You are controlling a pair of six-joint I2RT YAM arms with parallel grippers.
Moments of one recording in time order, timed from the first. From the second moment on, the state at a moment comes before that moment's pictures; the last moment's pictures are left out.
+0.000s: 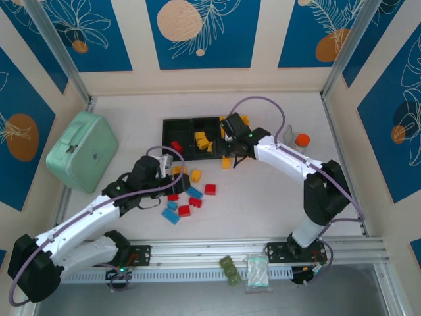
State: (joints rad) left arm -0.67 0.97 0.63 -0.35 0.26 -0.76; right arm 0.62 1.64 1.24 -0.62 0.02 0.51
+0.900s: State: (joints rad) left arm -0.74 1.05 0.64 -0.28 0.25 -0.76; right arm 0.62 1.79 1.07 -0.38 0.13 0.59
